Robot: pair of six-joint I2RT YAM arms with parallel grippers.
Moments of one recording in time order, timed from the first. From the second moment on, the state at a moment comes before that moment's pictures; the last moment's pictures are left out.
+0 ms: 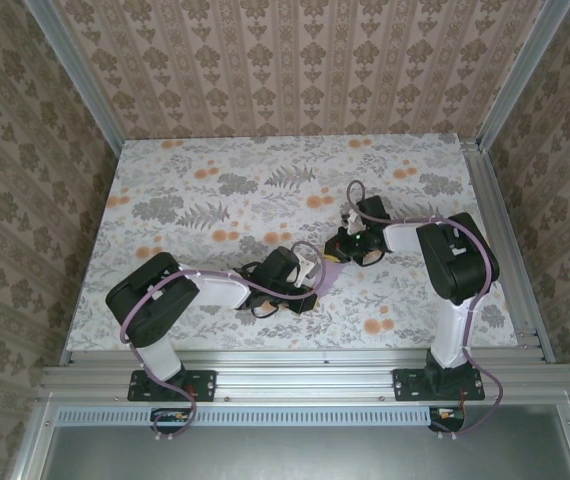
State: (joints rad) left arm -0.94 1.72 0.71 0.12 0.39 -0.43; right arm 0.27 1.95 0.99 -0.09 -0.70 0.71
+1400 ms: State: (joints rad) left arm -0.98 1.66 1.02 -0.38 0.34 -0.37; right arm 0.17 1.50 0.77 -0.24 -0.58 0.58
